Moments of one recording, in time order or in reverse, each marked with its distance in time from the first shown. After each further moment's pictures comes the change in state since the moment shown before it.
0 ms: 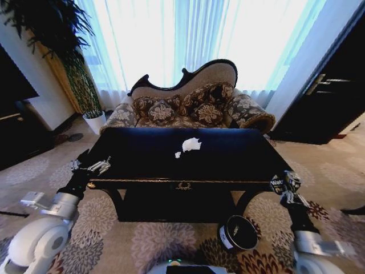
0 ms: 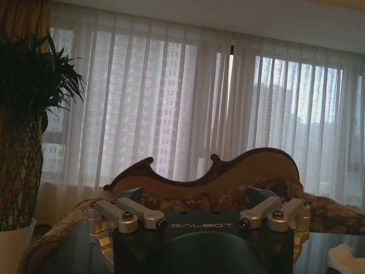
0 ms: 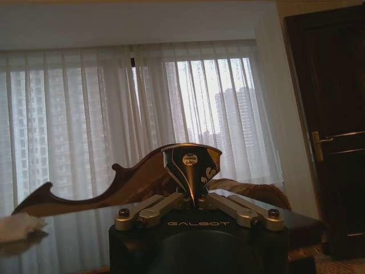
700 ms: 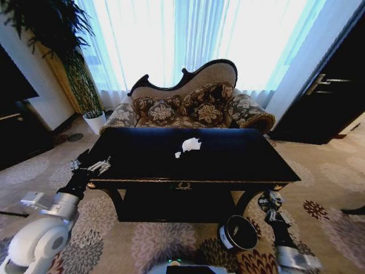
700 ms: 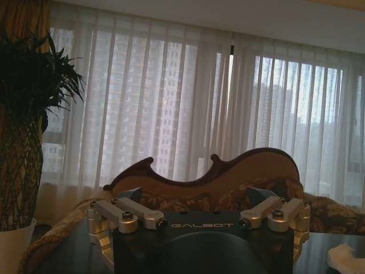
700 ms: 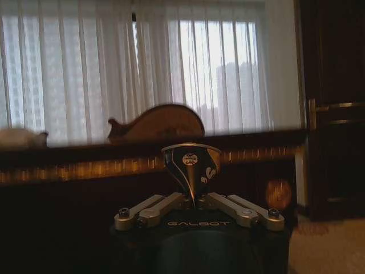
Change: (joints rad) left arm 0.000 0.000 0.000 0.000 0.000 0.000 0.000; right arm 0.077 0.037 -0.156 -0.295 -0.178 0.127 -0.003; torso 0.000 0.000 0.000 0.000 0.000
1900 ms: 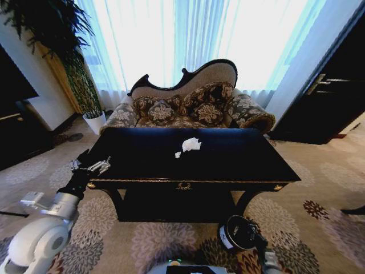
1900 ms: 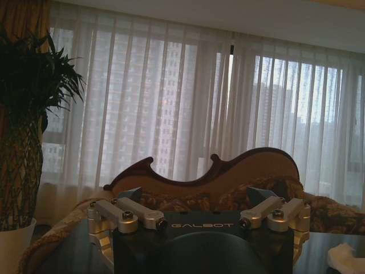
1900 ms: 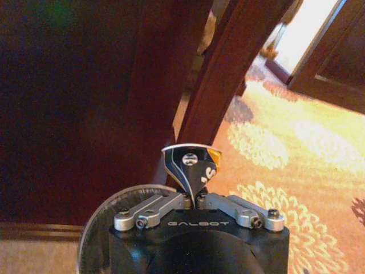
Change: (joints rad) left arm 0.000 0.000 0.000 0.000 0.000 0.000 0.000; right arm 0.362 -0.145 -0.250 -0.732 -0.290 -0.265 0.159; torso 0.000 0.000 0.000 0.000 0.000
